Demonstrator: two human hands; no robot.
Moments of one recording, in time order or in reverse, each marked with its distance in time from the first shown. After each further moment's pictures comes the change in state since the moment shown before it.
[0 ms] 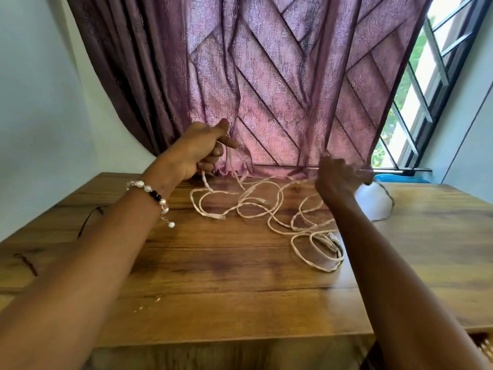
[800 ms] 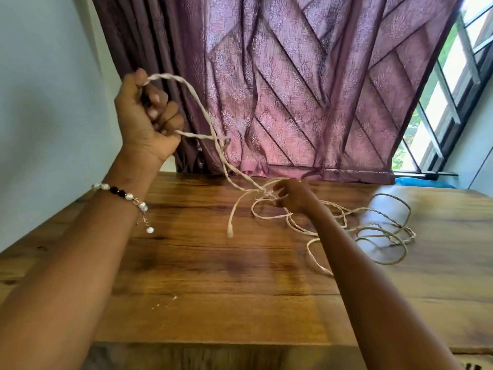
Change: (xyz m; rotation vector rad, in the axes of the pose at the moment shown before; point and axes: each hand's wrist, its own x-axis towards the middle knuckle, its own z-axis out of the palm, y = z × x) left_hand -0.028 0.015 -0.073 -0.902 0.105 0.441; right_hand 0.003 -0.066 0.084 0.566 -0.447 -0.490
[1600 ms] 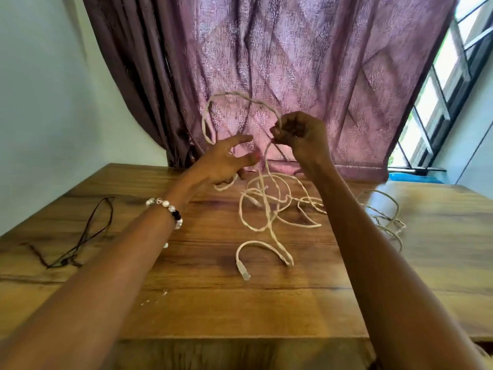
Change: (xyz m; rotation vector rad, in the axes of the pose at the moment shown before) left_hand -0.007 -0.113 -0.003 1.066 -0.356 -0.303; right_hand -0.026 -0.060 -0.082 0.894 0.398 -0.406
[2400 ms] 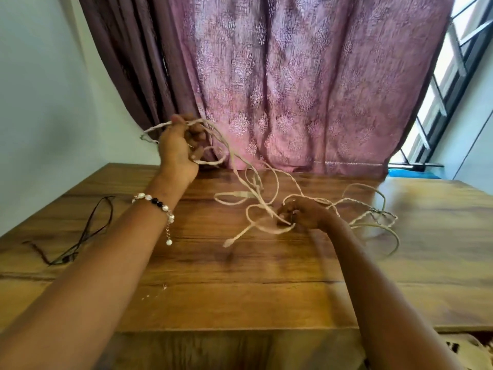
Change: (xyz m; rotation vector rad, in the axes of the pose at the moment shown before) left_hand -0.004 -0.001 -0.028 -1.013 0.527 0.070; right_hand -0.079 0.106 -0.050 -0.759 -0.660 0.422
